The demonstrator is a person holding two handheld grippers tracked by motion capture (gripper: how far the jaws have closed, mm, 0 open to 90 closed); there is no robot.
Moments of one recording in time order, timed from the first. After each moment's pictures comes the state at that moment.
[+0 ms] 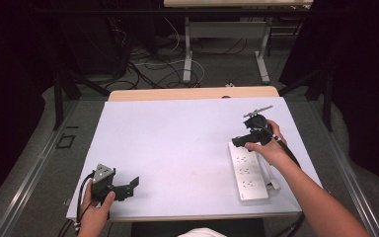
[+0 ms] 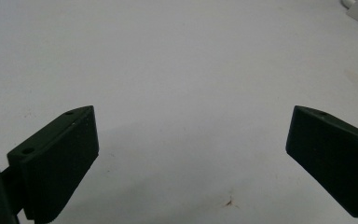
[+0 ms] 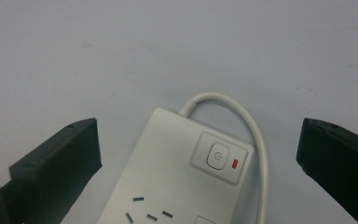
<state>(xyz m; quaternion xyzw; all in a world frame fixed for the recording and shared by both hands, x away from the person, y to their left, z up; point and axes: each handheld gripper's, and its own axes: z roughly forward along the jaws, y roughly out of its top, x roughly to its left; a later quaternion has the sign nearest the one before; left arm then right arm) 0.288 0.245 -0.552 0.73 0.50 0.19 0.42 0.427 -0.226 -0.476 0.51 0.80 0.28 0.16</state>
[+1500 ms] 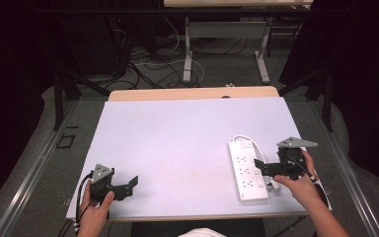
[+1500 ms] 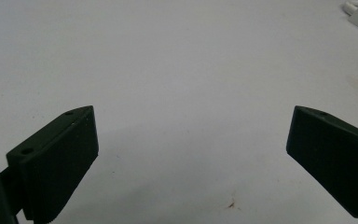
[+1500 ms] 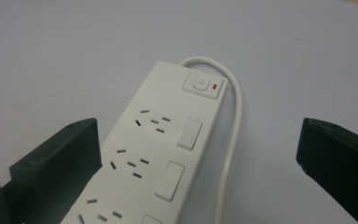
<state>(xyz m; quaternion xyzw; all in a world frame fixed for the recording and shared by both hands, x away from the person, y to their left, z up) 0.287 0.247 -0.551 0.72 0.50 0.20 0.43 0.319 -0.289 -0.485 0.49 0.75 0.39 0.22</state>
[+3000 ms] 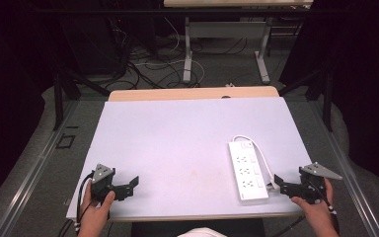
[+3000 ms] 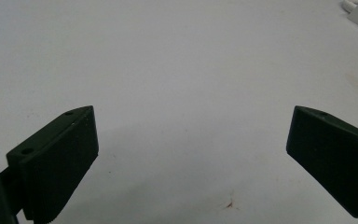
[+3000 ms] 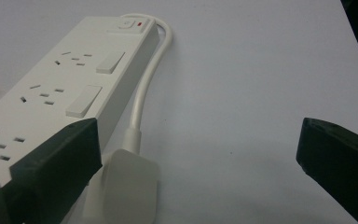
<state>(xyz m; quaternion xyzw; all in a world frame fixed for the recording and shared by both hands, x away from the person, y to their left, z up) 0.288 0.245 -0.552 0.72 0.50 0.20 0.43 0.276 -0.349 -0.550 0.55 0.68 0.41 0.26</state>
